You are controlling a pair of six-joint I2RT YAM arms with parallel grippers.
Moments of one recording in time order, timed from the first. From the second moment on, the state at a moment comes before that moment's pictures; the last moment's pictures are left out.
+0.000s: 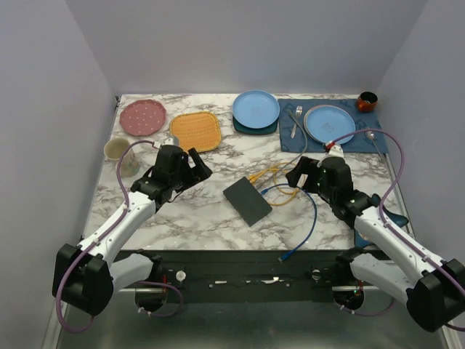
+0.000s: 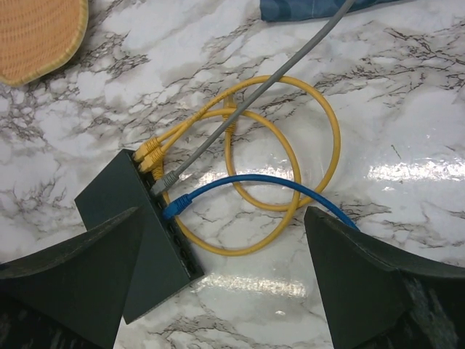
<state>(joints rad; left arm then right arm) -0.40 1.11 0.76 -0.34 0.01 -0.79 0.44 0.95 0.60 -0.17 0.13 0.53</state>
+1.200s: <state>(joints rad) -0.60 1.29 0.76 -0.32 -0.07 -0.87 0.44 1.29 0.64 -0.08 -0.11 0.54</state>
